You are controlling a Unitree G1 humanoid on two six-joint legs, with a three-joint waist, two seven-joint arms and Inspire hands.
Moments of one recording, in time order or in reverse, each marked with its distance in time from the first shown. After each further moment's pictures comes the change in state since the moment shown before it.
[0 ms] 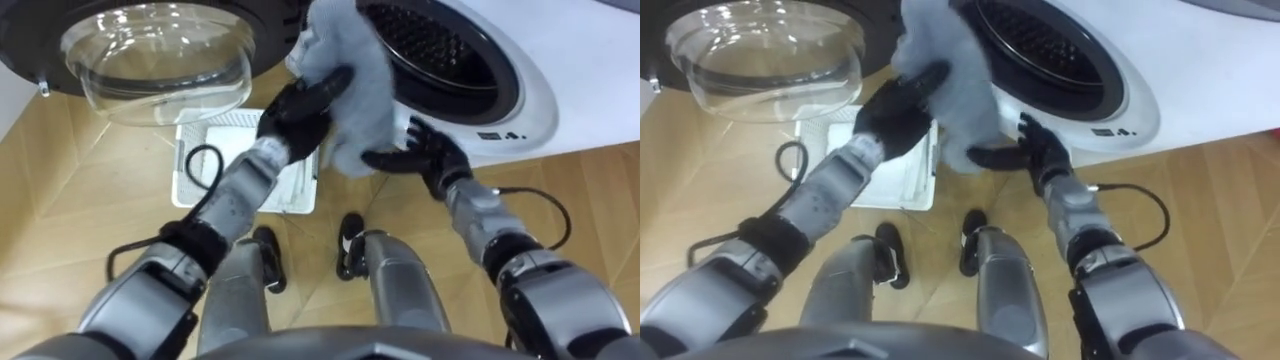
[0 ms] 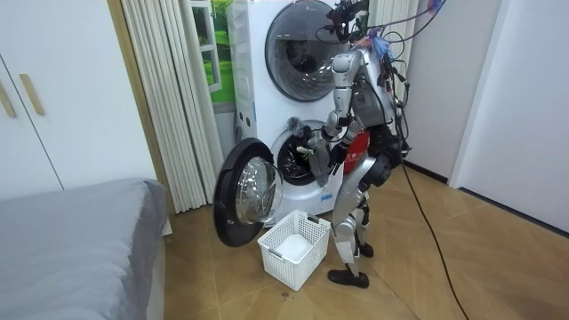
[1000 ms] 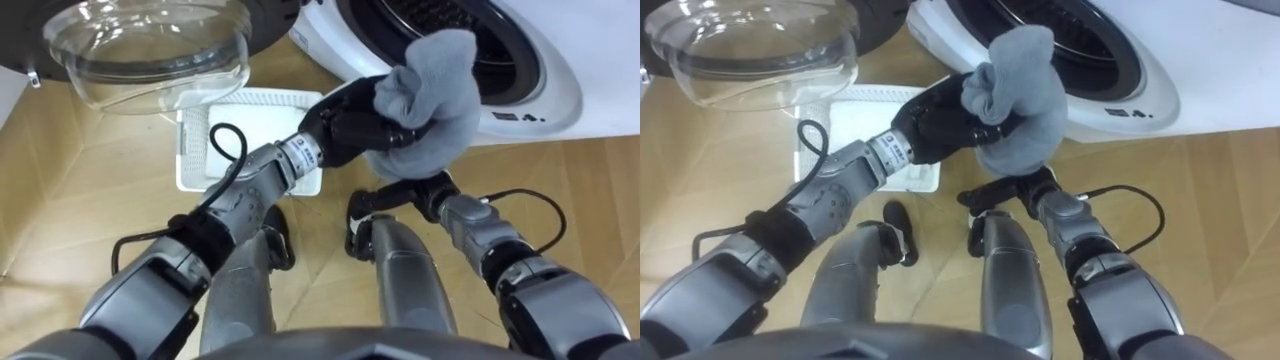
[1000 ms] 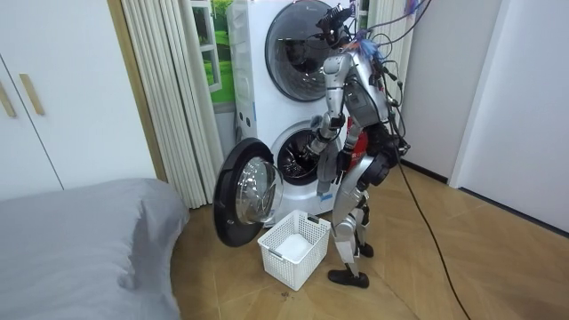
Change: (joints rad) left arm -0.012 0.075 -0.085 -0.011 0.420 0.004 -0.227; right arm -0.007 -0.030 0.008 -0.001 -0.106 0.067 0.088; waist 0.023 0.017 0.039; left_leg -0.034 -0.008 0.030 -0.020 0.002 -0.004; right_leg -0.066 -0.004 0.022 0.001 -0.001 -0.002
